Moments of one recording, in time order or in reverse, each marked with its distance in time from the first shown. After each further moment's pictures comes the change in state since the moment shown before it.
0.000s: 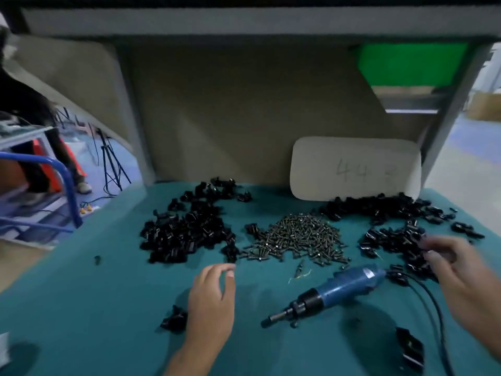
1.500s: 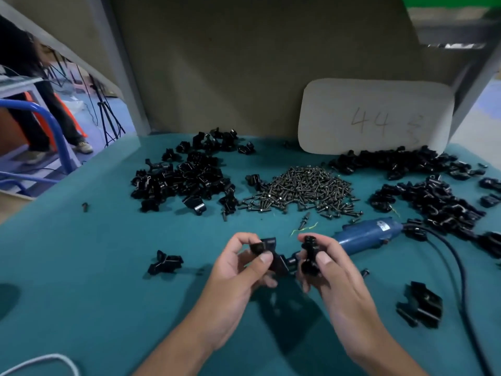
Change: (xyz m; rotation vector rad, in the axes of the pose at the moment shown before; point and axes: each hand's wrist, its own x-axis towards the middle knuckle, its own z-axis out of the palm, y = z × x) left_hand -0.044 0.020 0.015 -1.133 -0.429 -0.319; right_hand -0.147 -0.201 0.078 1.180 -0.493 0.206
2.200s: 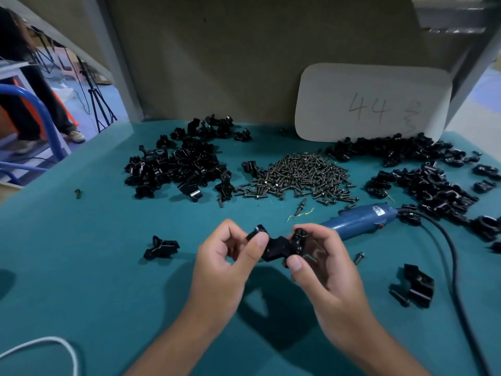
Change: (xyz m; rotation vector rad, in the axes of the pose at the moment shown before) left_hand -0.010 -0.001 -0.005 0.524 0.164 0.391; right_hand -0.012 0.005 0.007 -0.233 -0.008 -0.226
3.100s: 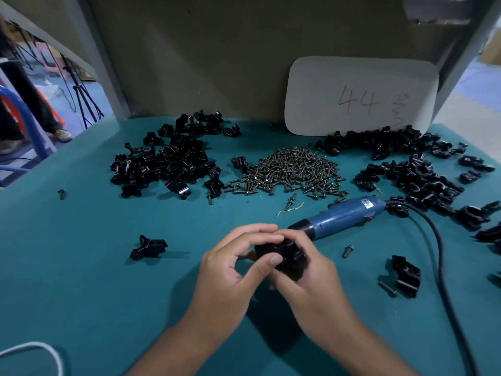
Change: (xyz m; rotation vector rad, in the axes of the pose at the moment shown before) left_hand -0.006 0.000 0.011 0.107 -0.200 0.155; right_hand -0.002 0.008 0.002 -0.207 -0.044 0.081
